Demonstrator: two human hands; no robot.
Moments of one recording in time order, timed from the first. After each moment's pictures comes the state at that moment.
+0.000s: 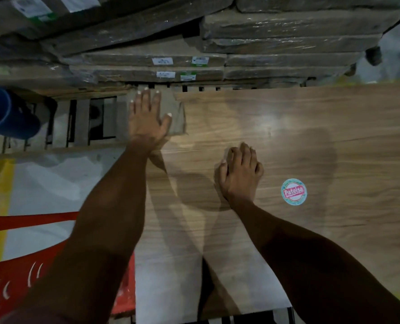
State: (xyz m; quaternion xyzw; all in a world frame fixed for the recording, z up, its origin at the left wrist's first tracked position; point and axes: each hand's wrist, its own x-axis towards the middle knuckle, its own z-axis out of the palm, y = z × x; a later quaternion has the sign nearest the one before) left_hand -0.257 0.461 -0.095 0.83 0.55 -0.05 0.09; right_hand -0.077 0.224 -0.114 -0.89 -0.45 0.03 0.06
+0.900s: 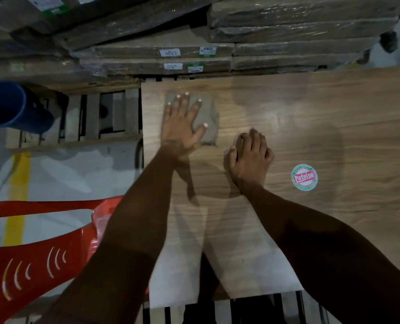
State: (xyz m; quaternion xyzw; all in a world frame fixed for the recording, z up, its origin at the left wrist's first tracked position) left_hand -0.233 0.394 -0.089 0.87 0.47 -0.07 0.10; right_hand -0.079 0.223 -0.115 -0.89 -0.45 0.02 0.10
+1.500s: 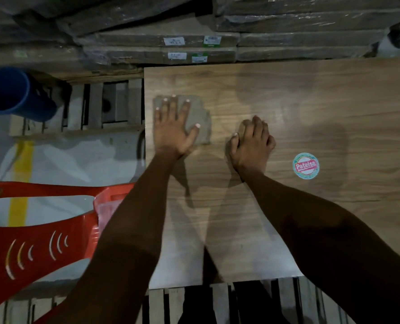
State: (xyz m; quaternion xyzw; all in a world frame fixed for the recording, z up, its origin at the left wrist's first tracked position) left_hand -0.268 0.349 -0.098 0.85 0.52 -0.05 0.09; right_hand -0.079 0.223 -0.115 -0.89 -0.45 0.02 0.09
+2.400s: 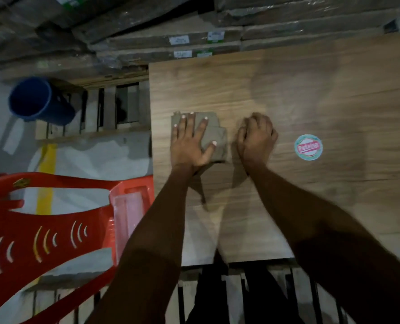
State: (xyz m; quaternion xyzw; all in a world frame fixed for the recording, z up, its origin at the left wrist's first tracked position) left_hand -0.272 0.261 -0.105 0.86 0.50 -0.01 0.12; right_hand -0.087 0.194 -0.106 -0.88 -0.44 0.03 0.19
